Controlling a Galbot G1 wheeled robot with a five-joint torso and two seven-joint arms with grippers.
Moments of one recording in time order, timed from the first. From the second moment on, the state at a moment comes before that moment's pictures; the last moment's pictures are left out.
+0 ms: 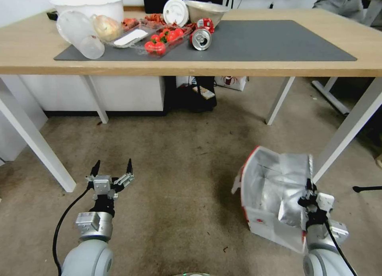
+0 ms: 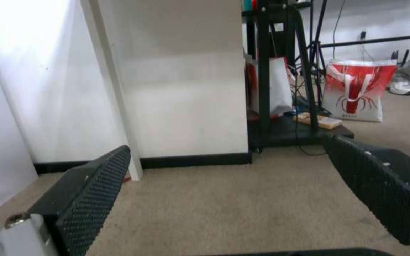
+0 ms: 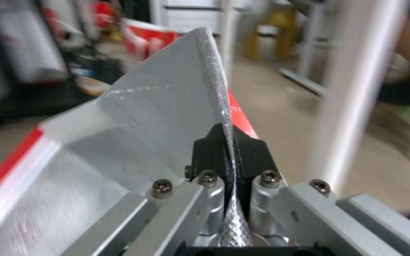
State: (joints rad) left arm 1.62 -1.36 -0.56 -2.06 -0.17 -0.11 -0.13; right arm -1.62 1.42 0.73 2.05 0.20 -0.04 0.10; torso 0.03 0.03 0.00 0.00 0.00
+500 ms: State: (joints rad) left arm 1.60 -1.35 -0.58 -2.05 -0.18 -0.11 -0.13; right arm -1.60 1.16 0.71 2.24 0.38 -0.14 -0.19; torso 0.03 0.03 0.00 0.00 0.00
